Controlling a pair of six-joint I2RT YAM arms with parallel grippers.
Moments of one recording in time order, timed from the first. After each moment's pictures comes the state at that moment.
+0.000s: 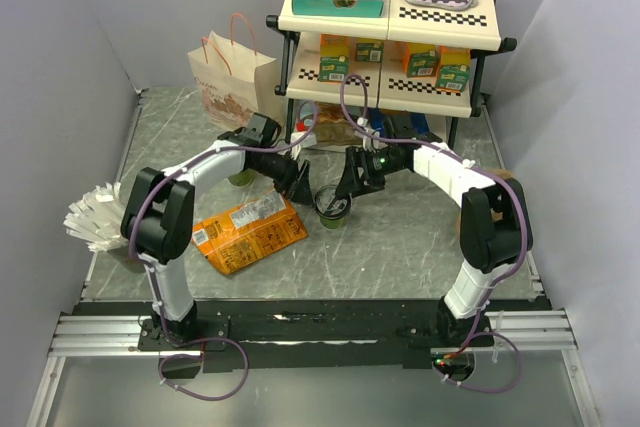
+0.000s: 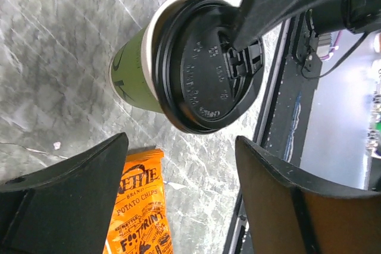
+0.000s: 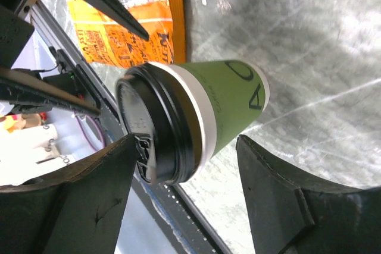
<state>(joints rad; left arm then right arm) -0.43 1.87 1.37 -0.58 0.96 0.21 0.32 1.74 1.27 -0.60 -0.75 0.19</state>
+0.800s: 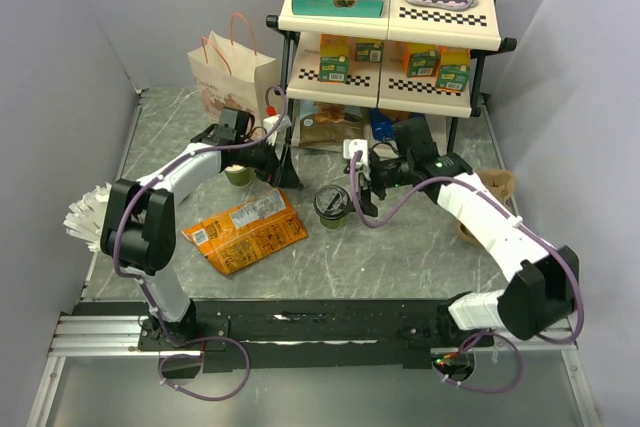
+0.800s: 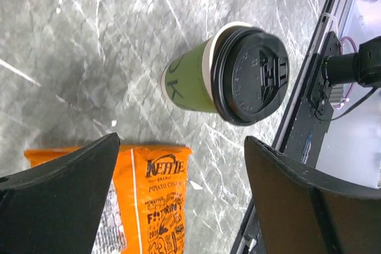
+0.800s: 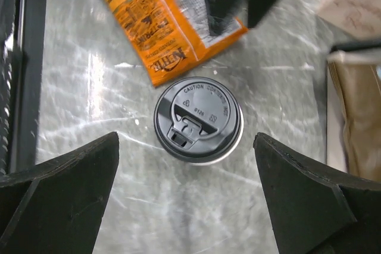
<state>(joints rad) -0.31 1.75 1.27 -0.42 0.89 0.06 0.42 1.30 1.13 -0.57 -0.81 -0.76</state>
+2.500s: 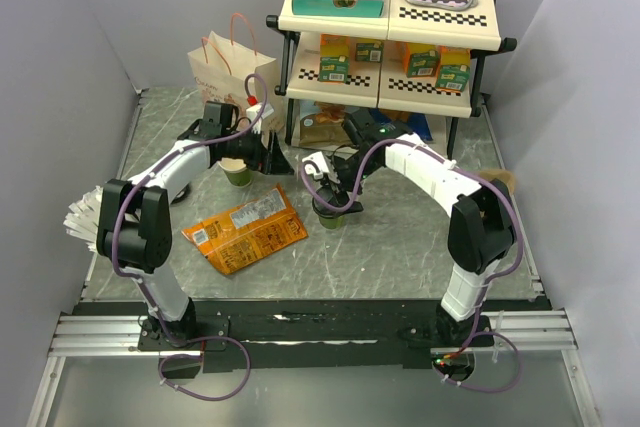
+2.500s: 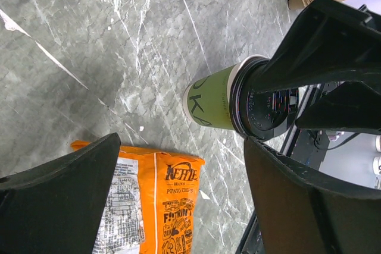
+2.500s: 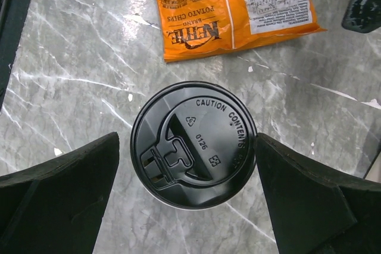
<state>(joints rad) -0.22 1.75 1.28 -0.34 0.89 -0.05 0.54 1.78 1.51 -0.99 -0.74 -1.26</state>
